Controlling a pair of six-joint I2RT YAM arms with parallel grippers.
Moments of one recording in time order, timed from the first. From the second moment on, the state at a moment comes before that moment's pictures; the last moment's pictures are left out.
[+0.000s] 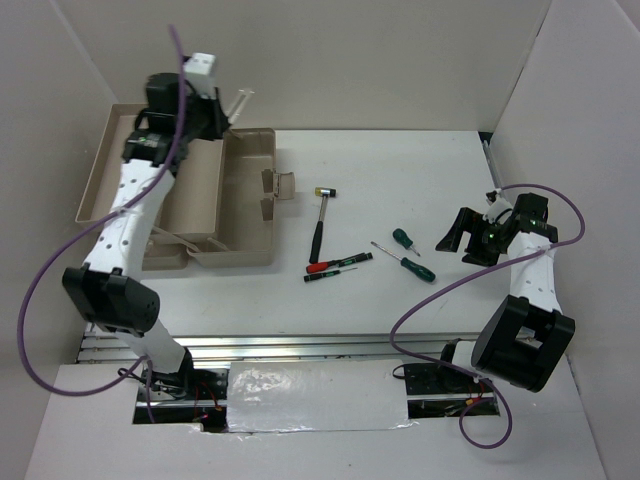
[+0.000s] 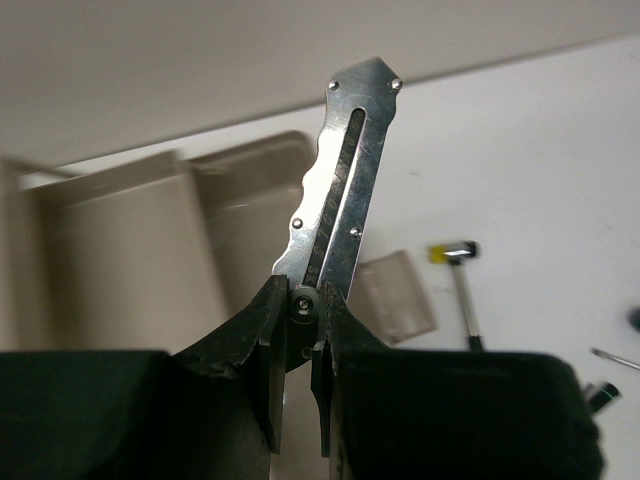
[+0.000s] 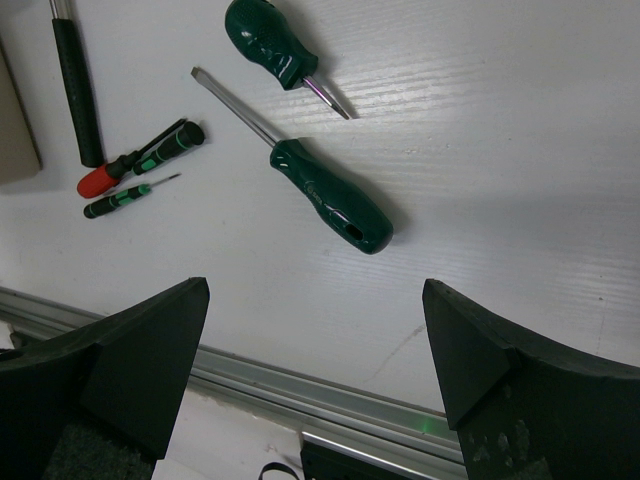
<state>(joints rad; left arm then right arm) -0.21 1.68 1.86 -0.52 0.13 -0.01 -0.46 1.29 0.98 -0.82 -0.59 -0.06</state>
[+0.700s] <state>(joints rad) 0.46 1.57 1.66 -0.66 0.21 0.05 -0.46 1.33 0.99 -0.82 -0.60 -0.06</state>
